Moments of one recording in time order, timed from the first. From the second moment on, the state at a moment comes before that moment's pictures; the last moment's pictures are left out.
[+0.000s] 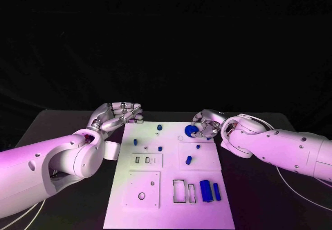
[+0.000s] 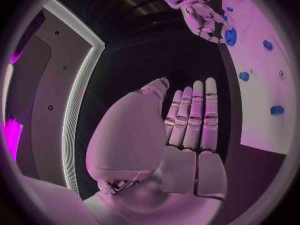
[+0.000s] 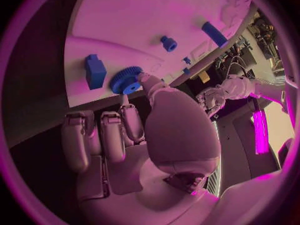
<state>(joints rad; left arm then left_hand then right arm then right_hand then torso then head) 1.28 -0.93 -0.06 1.68 -0.06 -0.45 0.45 1.53 -0.16 0.29 0.27 0.24 0.89 0.22 0.25 0.18 1.07 0.16 0.08 0.07 1.01 0.12 0.34 0.30 0.18 0.94 0.21 0.42 0.19 1.30 -0.74 -0.11 1.33 -1.30 -0.32 -0.13 1.30 -0.19 0.30 0.14 0.27 0.79 0.16 0.29 0.43 1.39 0.08 1.35 1.31 1.47 0.00 1.53 1.31 0.03 1.47 0.11 1.52 1.31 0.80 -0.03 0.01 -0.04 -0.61</state>
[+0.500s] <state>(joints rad) 1.28 -0.93 -0.06 1.67 -0.06 -0.45 0.44 1.53 -0.16 0.29 0.27 0.24 0.89 0.22 0.24 0.18 1.07 0.16 0.08 0.07 1.01 0.11 0.34 0.30 0.18 0.94 0.21 0.42 0.20 1.29 -0.73 -0.11 1.33 -1.35 -0.33 -0.14 1.32 -0.17 0.40 0.13 0.20 0.88 0.15 0.32 0.43 1.41 0.06 1.39 1.31 1.47 0.00 1.53 1.31 0.03 1.47 0.11 1.54 1.31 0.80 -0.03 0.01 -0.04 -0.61</state>
